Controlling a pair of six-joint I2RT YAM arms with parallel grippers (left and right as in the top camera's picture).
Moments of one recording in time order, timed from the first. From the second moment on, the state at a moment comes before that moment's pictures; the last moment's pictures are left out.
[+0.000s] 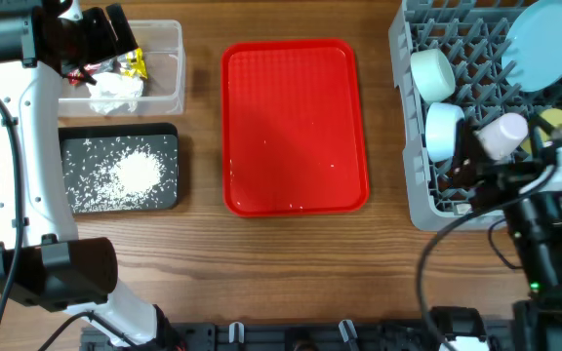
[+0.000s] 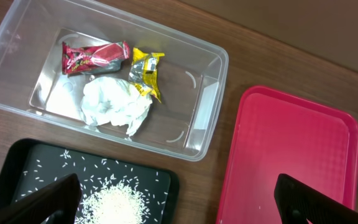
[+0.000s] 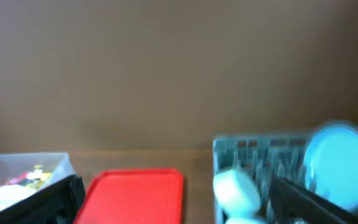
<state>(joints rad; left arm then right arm) 0.13 1.83 2.07 -1.20 0.08 -0.22 -0.06 0.60 0.99 -0.45 -0.22 0.07</state>
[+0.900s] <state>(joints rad) 0.13 1.83 2.07 -1.20 0.08 -0.22 -0.06 0.02 0.01 0.01 -0.18 0.08</state>
